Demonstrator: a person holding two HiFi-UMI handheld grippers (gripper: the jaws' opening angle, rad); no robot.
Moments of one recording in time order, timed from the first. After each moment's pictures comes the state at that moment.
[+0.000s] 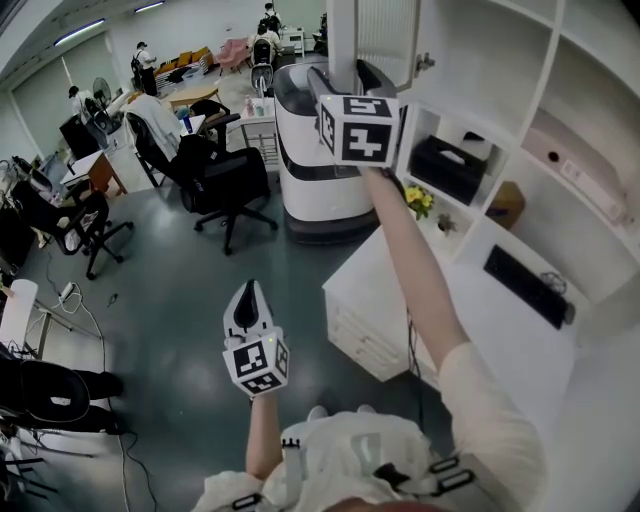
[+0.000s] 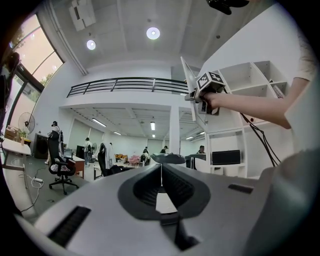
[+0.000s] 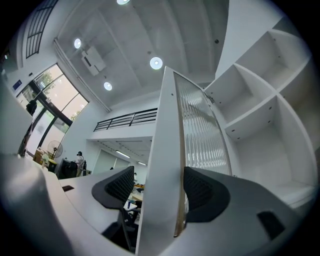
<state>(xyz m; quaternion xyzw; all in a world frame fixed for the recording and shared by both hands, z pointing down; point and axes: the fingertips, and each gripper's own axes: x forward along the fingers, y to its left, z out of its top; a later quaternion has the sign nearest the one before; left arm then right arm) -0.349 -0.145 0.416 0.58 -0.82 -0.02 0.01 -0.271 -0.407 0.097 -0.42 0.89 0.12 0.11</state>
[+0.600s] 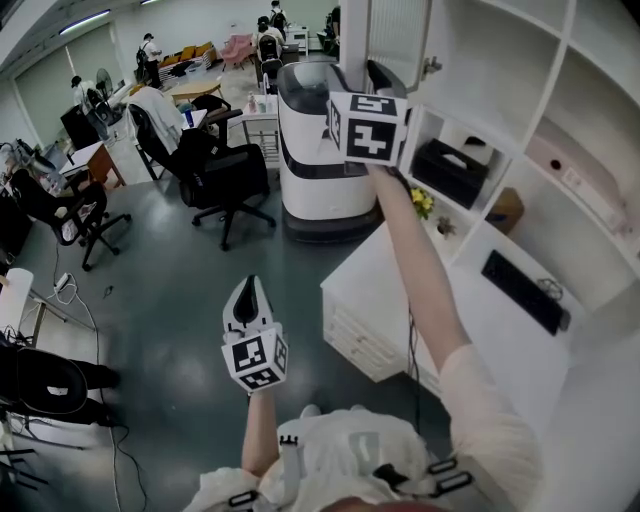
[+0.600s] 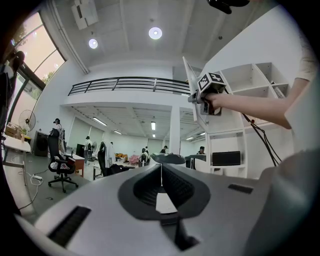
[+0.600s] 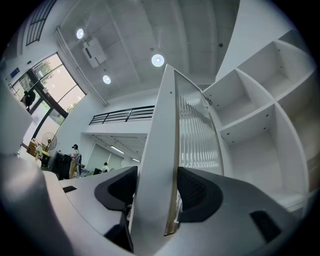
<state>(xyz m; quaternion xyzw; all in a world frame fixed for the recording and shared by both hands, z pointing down) -0.348 -0.148 0.419 0.58 -0.82 -0.03 0.02 -0.261 -0.416 0.099 -0.46 0.87 0.13 0.09</state>
